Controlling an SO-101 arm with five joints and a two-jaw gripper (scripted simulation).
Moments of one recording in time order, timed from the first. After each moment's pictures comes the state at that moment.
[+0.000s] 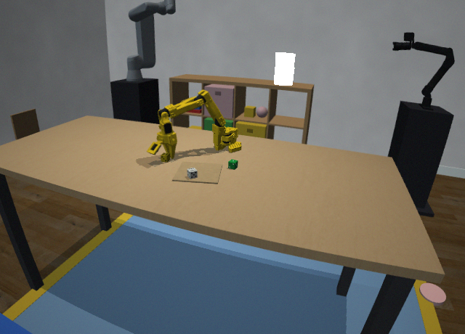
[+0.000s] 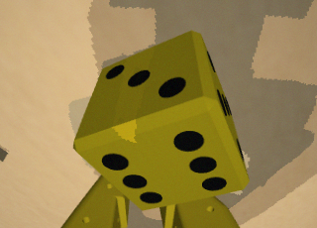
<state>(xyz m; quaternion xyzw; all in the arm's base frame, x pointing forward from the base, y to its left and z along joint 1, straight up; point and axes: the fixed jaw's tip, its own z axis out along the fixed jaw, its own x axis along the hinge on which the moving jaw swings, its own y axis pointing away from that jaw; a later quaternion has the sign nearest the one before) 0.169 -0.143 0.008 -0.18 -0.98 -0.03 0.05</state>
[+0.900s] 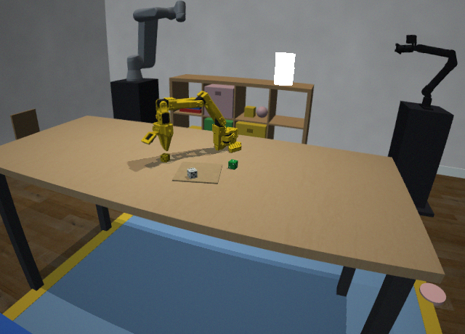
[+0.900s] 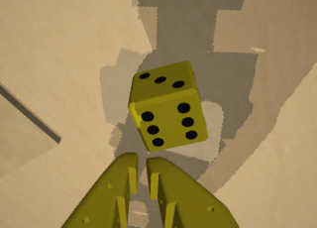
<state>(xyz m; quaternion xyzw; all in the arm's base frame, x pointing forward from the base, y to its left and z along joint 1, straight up) 0.194 -0.149 0.045 -0.18 -0.98 -0.01 0.01</state>
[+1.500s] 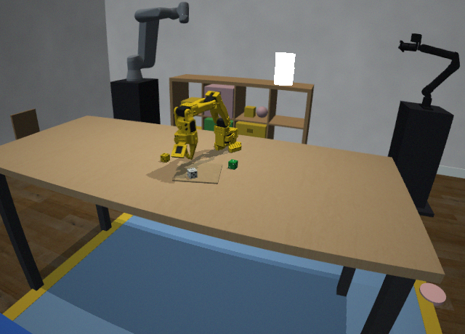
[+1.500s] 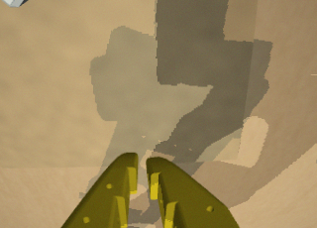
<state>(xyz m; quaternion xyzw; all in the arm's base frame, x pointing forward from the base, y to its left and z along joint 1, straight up) 0.215 -0.045 0.039 0.05 -1.00 -0.02 0.07</state>
